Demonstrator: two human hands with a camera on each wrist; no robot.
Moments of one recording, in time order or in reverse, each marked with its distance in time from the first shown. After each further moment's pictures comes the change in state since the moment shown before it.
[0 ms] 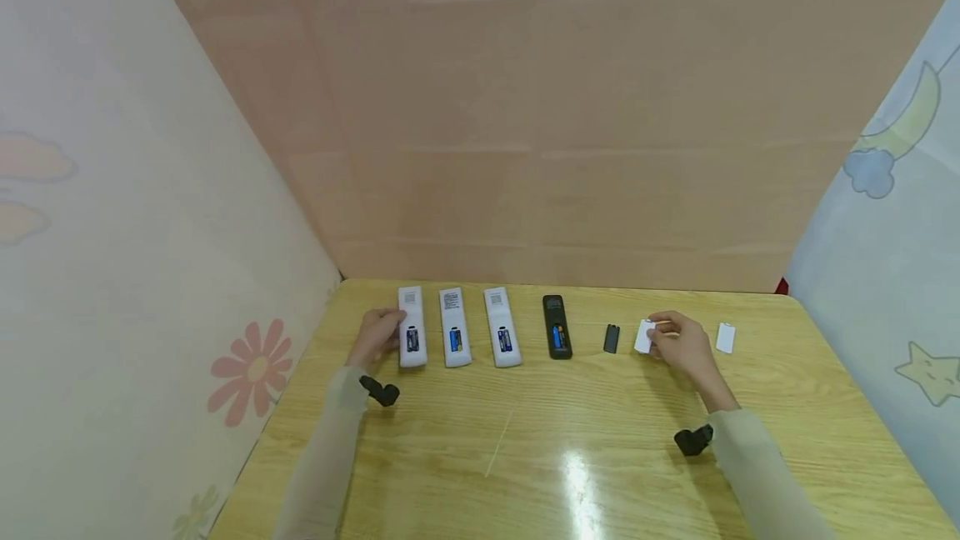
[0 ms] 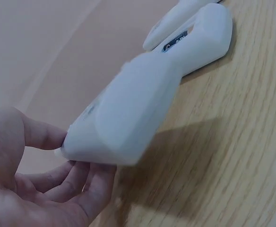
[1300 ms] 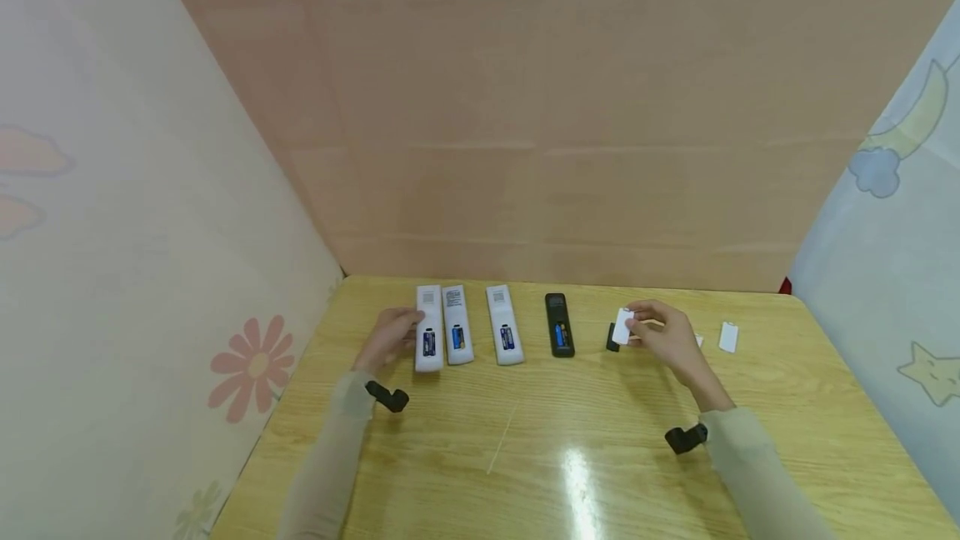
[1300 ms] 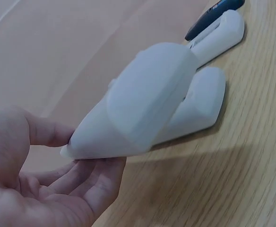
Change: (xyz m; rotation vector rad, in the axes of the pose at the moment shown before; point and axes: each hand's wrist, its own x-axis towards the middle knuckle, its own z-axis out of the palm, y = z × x) left_hand -0.015 0.011 0.021 -0.072 -0.130 -0.012; right_hand -0.012 -0.044 0.011 0.214 -0.102 -0.116
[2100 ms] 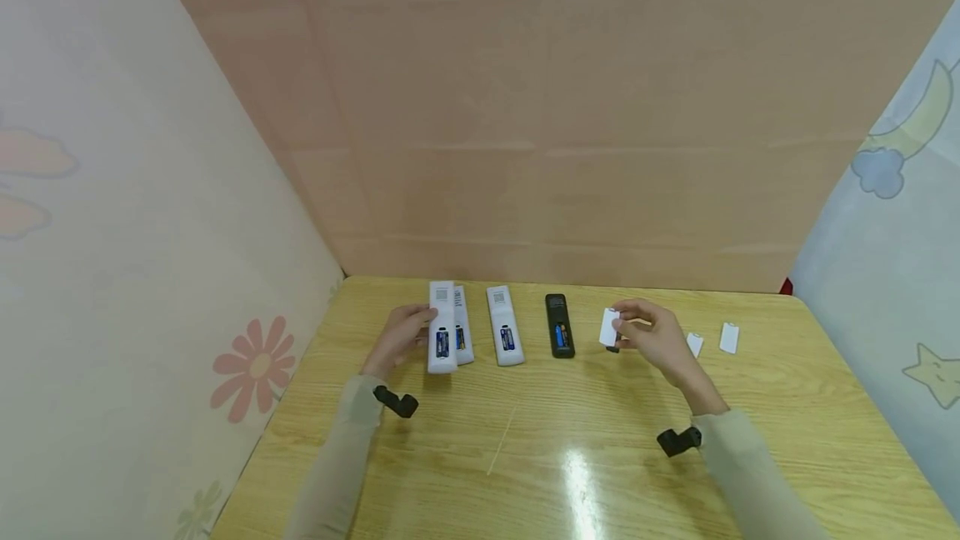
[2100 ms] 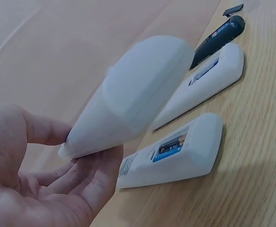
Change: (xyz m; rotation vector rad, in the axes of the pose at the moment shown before) left_hand -0.015 0.012 0.017 -0.036 -0.050 0.075; right_hand -0.002 -0.016 0.018 0.031 -0.067 -0.044
